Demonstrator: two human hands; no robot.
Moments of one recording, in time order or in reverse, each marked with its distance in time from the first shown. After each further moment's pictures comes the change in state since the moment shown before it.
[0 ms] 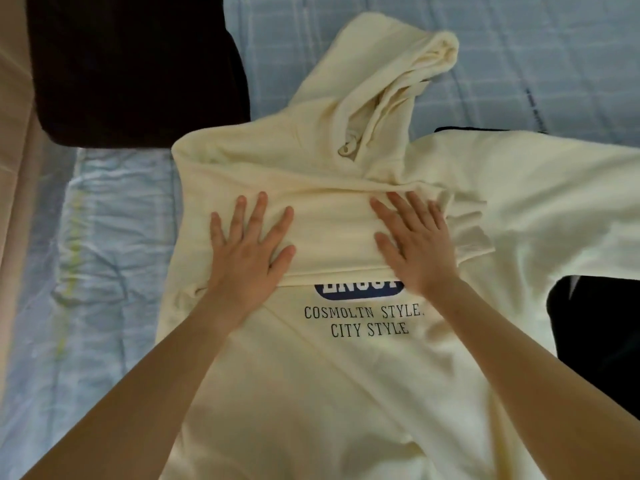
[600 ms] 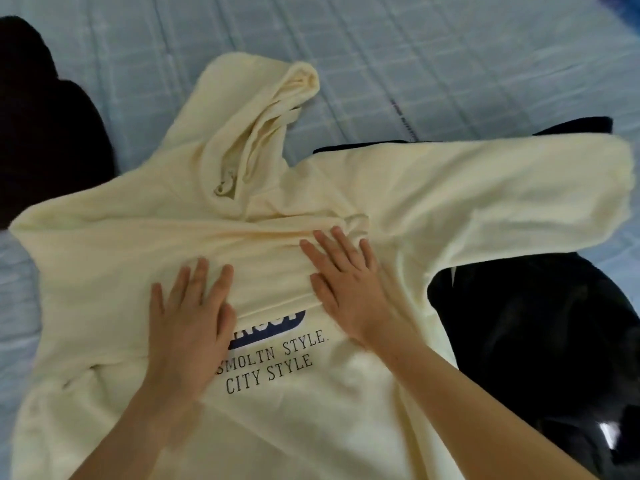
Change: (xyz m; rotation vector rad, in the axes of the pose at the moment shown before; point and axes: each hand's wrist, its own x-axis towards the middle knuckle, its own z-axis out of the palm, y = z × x) left_hand -0.010 0.085 -0.024 -0.013 0.020 0.040; right_hand -0.050 0.030 -0.005 0.250 0.099 0.040
